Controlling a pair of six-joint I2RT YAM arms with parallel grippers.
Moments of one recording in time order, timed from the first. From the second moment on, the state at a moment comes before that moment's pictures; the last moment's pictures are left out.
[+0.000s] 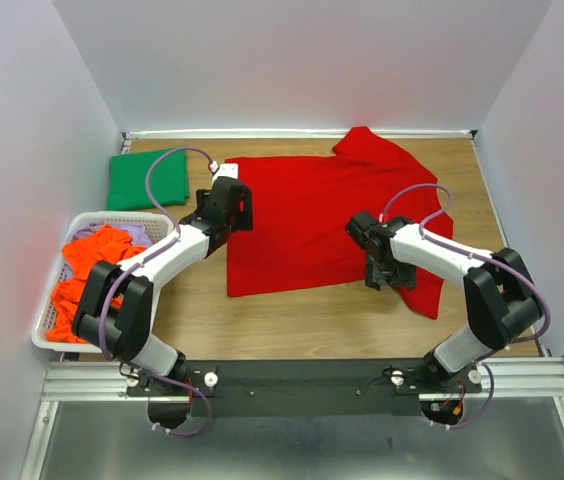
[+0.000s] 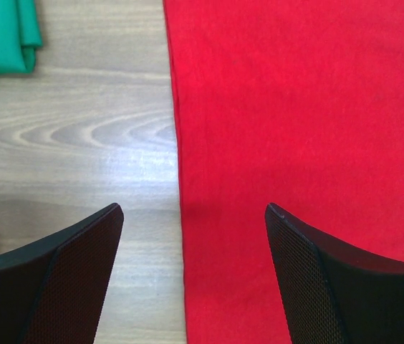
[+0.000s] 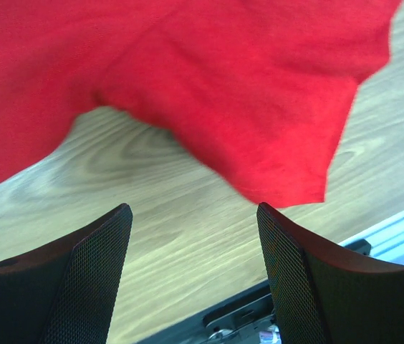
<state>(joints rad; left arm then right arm) -0.44 1.51 0.95 -0.16 -0.36 -0.30 0.57 1.57 0.98 -0.99 0.44 0.73</state>
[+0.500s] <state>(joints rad) -0.47 1.50 0.95 -0.09 -0.36 -0.28 0.57 1.72 0.97 -0.99 0.59 0.78</state>
